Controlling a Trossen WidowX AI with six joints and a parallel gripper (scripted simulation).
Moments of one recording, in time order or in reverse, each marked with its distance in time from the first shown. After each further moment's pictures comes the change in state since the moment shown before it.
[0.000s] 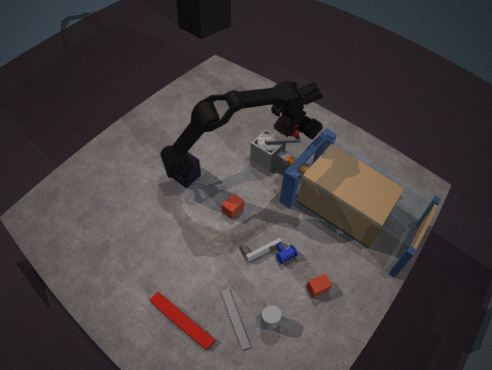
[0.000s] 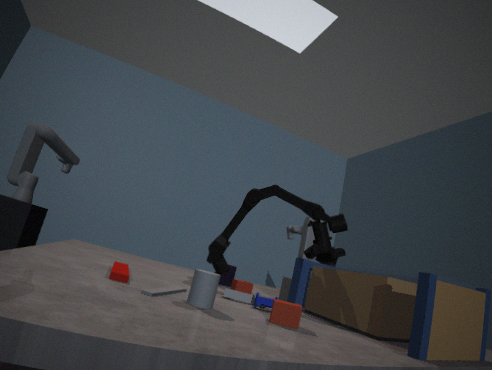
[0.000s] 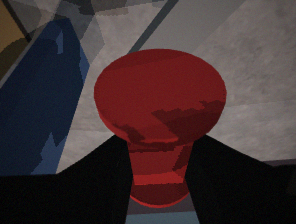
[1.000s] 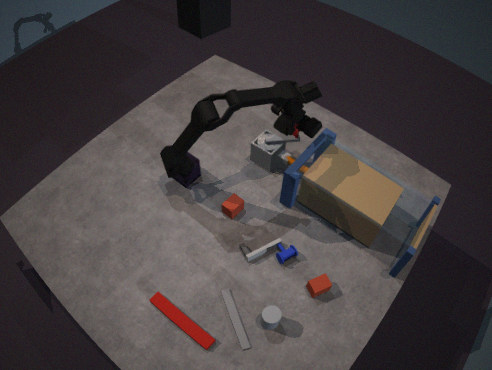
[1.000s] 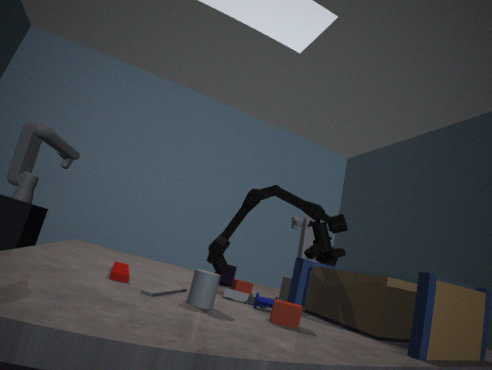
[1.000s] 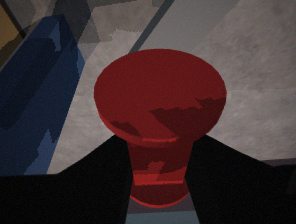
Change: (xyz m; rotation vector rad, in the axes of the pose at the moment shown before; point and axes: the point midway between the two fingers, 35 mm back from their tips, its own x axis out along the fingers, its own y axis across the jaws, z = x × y) arm 0.000 -0.004 -0.003 -0.007 0.004 -0.001
